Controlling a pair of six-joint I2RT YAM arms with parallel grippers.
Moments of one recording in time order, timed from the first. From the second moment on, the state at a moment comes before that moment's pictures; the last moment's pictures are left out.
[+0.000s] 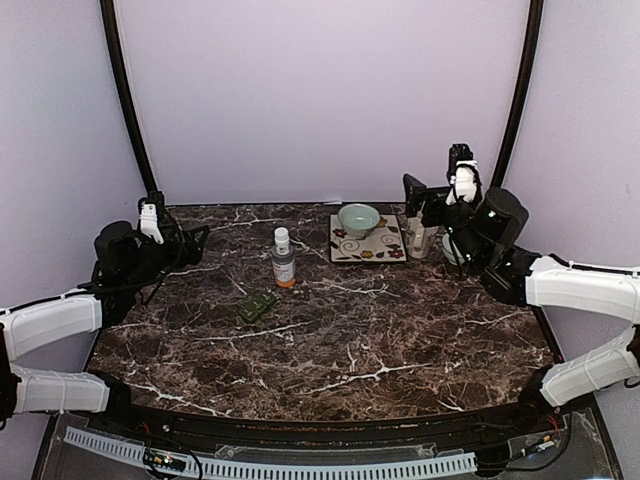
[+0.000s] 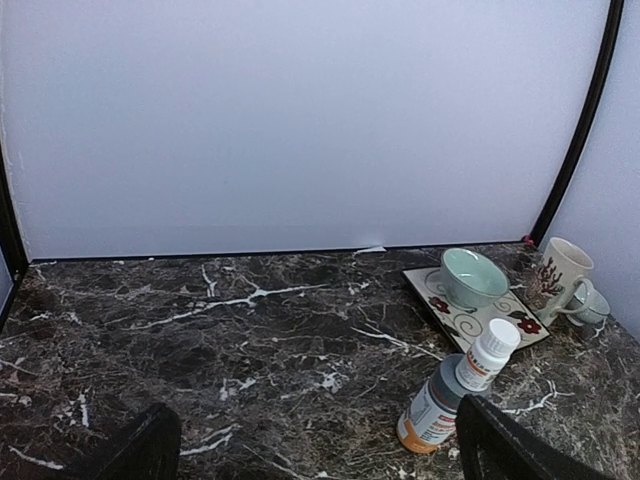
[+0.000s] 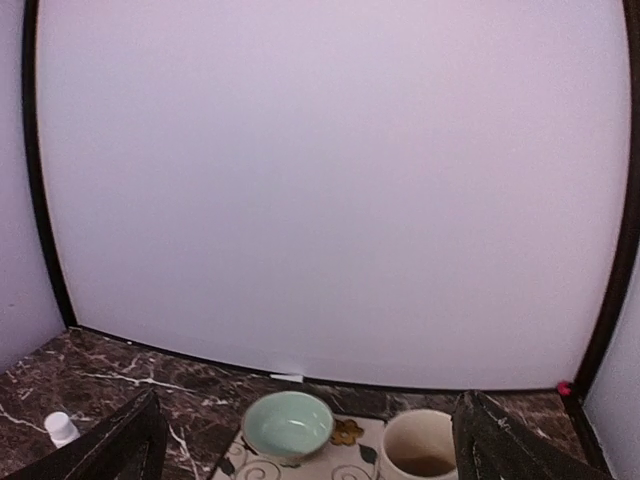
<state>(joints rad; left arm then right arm) -0.27 1.04 0.47 0.47 0.08 -0.19 0.70 1.21 0.72 0.63 0.48 -0.02</state>
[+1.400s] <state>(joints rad) -0.43 0.99 0.50 0.39 0.00 -0.12 0.87 2.01 1.90 -0.05 -0.02 0.12</state>
